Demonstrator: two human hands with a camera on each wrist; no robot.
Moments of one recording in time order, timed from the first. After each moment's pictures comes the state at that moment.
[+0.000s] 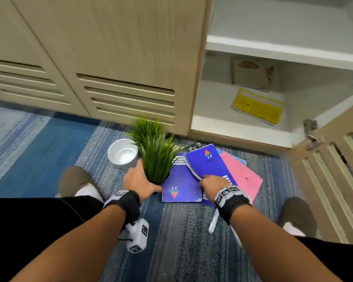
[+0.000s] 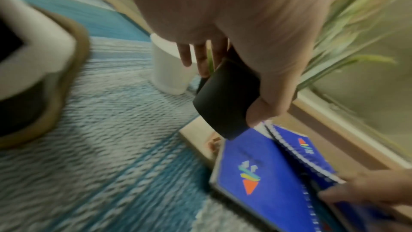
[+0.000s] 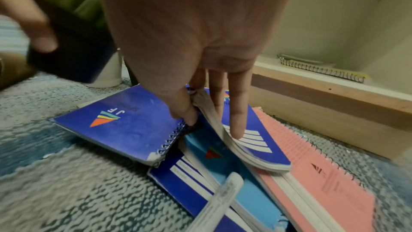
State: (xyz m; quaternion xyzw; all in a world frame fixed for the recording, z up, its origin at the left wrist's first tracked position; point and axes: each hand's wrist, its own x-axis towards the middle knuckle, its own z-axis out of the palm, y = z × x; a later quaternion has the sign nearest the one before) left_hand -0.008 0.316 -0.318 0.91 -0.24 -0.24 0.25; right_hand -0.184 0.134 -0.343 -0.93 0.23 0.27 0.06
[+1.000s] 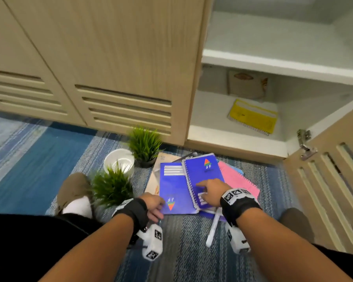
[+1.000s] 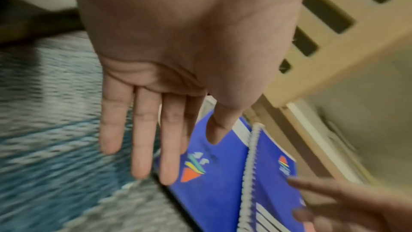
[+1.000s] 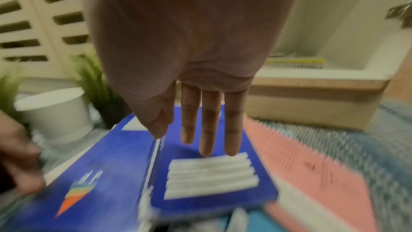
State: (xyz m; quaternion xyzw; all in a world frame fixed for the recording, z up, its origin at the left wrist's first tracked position) left_hand -0.032 0.296 -0.333 0.78 -0.04 -0.59 0.20; right_hand -0.186 0.117 -0.317 -0.88 0.32 0.25 0.24
